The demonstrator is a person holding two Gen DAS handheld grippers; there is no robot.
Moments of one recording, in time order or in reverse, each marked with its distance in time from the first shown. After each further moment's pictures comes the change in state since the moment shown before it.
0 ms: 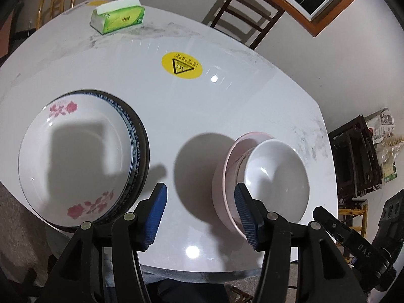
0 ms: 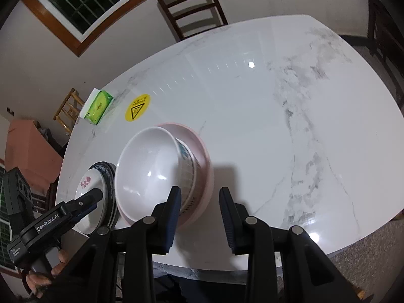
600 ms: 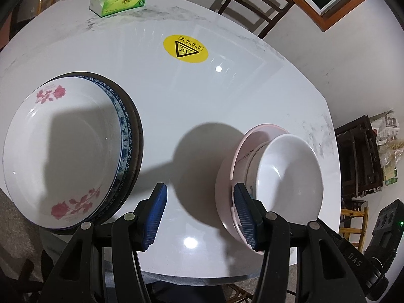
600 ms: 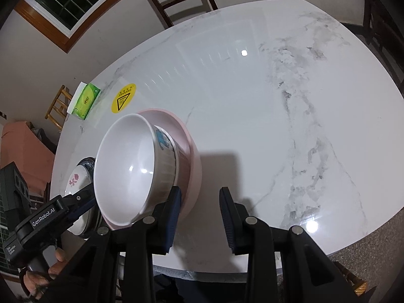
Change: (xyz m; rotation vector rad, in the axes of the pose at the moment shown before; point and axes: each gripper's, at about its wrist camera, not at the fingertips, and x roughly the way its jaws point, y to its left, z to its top) left arm 0.029 0.001 0.001 -0.029 0.057 0.012; right arm 0.027 -0.006 0.000 0.019 0.052 -0.041
